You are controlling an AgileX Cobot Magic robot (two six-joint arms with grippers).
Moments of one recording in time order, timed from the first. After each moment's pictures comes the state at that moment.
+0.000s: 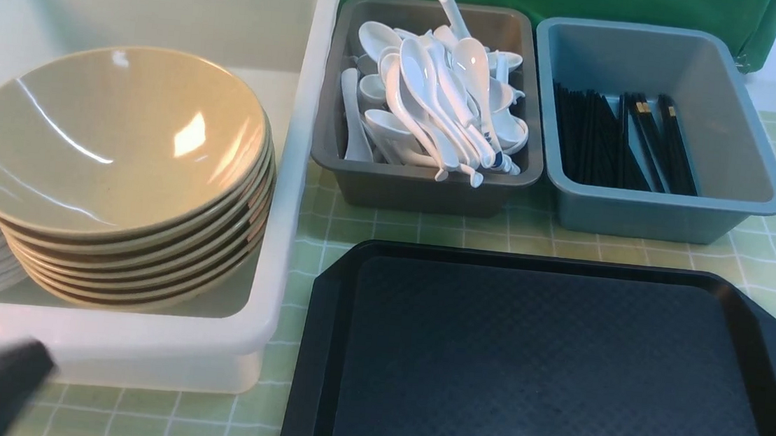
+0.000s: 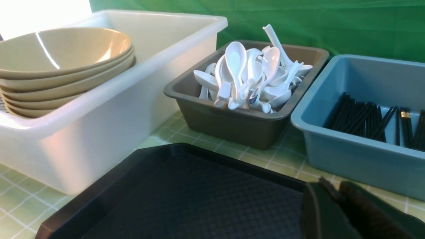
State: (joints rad) right arm 0.30 0.21 -0.27 0.47 0.18 -0.39; left arm -0.18 0.07 -0.20 -0.25 0.42 -0.01
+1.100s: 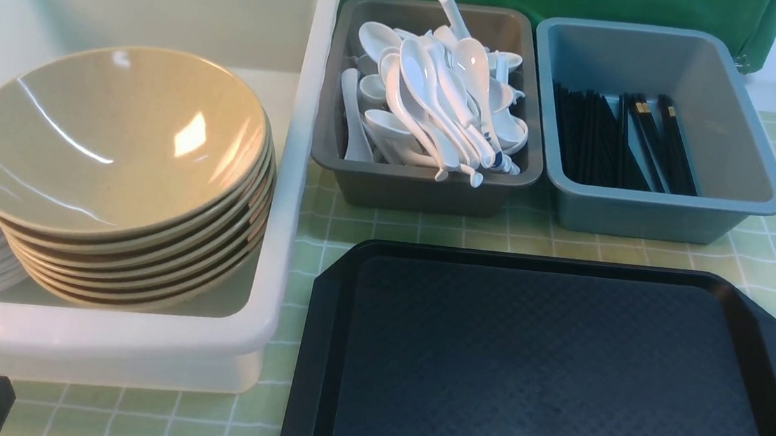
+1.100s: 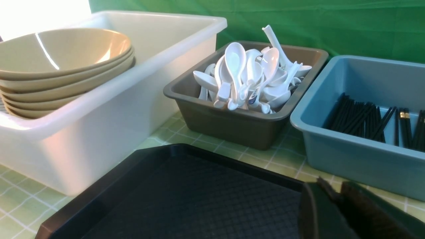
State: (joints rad) right arm 0.30 0.21 -0.27 0.47 0.18 -0.39; left arm -0.07 -0.01 0.02 0.01 0.35 -0.04
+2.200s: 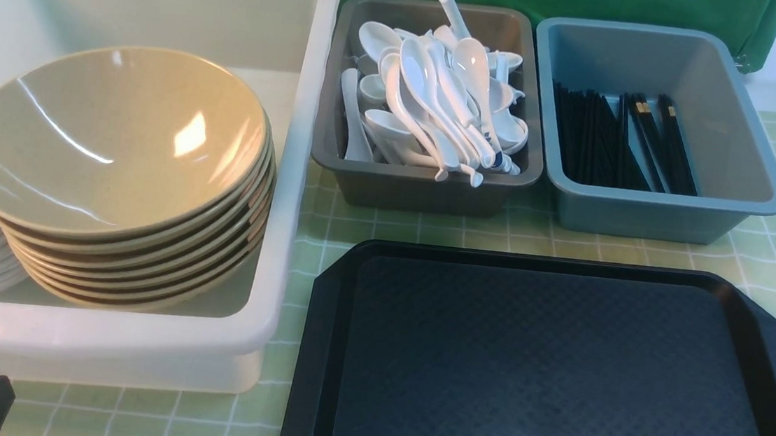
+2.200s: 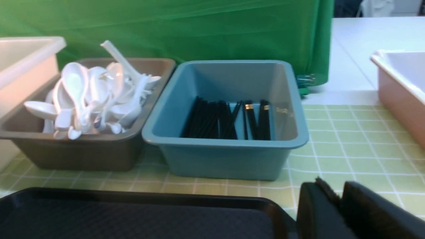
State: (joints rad) right arm -0.13 0.21 -0.27 0.47 0.18 -0.39; left arm -0.07 -0.01 0.02 0.01 0.35 -0.04
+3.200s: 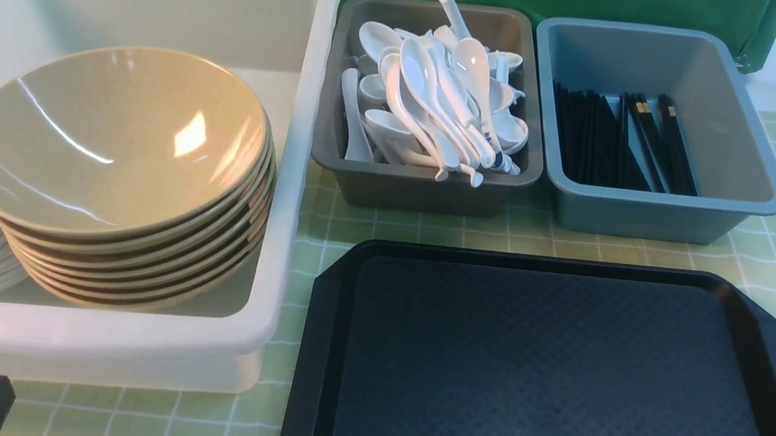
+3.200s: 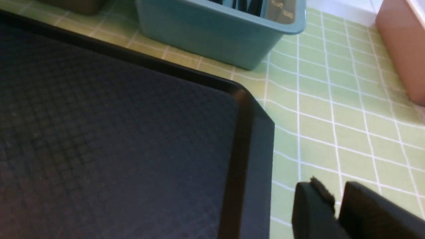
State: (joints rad) right arm -0.01 0.21 -0.26 -0.06 0.43 -0.14; left arm -0.07 -0.01 0.02 0.01 0.35 -0.04
